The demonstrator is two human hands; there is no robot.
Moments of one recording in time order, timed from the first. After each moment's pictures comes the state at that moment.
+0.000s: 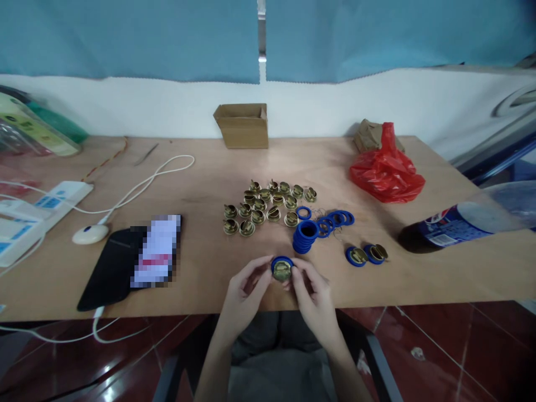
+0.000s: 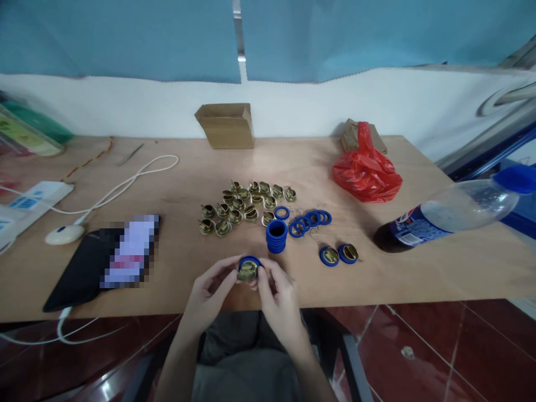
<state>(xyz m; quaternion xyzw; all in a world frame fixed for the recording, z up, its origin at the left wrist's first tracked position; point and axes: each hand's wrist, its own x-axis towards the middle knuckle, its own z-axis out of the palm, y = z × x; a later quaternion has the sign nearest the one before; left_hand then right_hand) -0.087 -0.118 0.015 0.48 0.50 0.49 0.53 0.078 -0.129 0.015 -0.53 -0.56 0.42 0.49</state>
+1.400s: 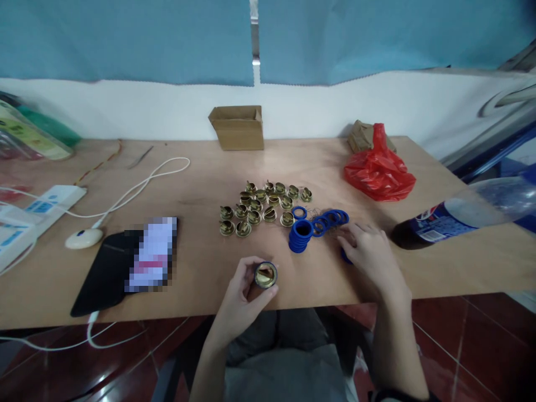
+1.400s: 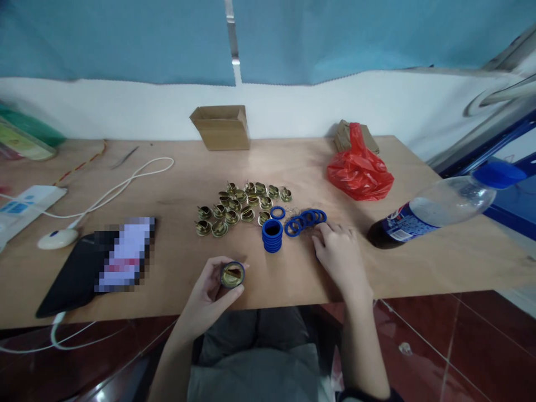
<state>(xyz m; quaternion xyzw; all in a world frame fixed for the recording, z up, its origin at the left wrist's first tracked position) -0.092 -0.126 0.005 0.51 0.47 0.45 0.56 0.202 -0.059 0.062 -0.67 -0.73 0.00 0.12</state>
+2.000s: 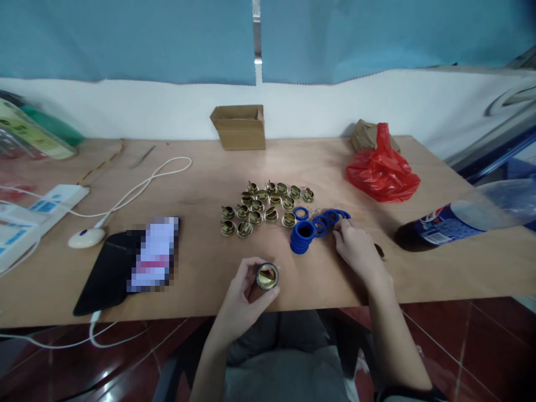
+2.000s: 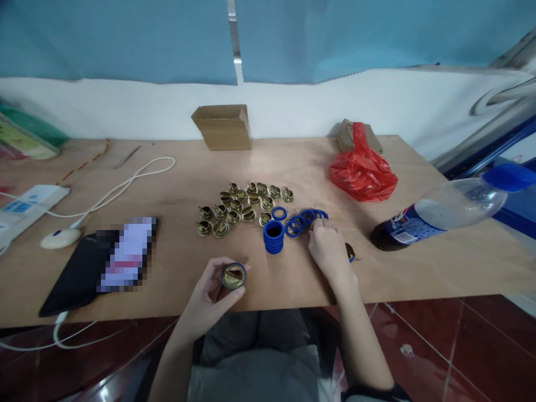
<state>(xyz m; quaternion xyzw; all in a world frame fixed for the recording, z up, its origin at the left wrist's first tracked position) -0.093 -0.126 0.006 0.52 0.47 0.44 0.57 0.182 -0.034 0.047 -0.71 -0.70 0.03 0.01</state>
